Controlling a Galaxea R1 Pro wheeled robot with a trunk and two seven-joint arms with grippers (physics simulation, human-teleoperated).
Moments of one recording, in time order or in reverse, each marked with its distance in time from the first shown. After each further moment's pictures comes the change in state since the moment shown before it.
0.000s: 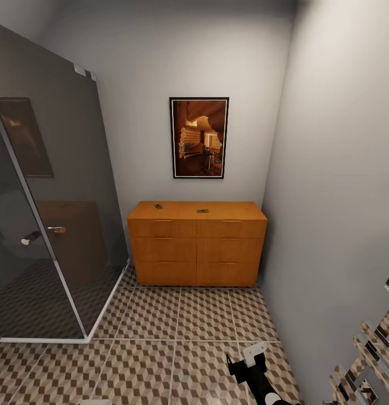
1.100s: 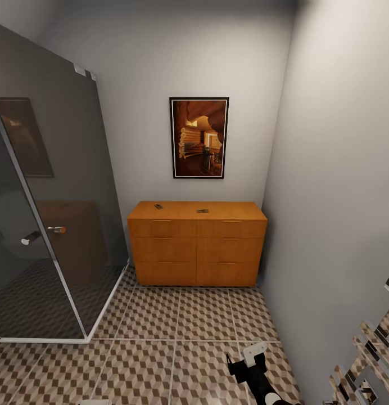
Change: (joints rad) left arm 0.000 0.000 0.000 0.000 0.000 0.000 0.000; right arm 0.000 0.000 0.000 0.000 0.000 0.000 0.000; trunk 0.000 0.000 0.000
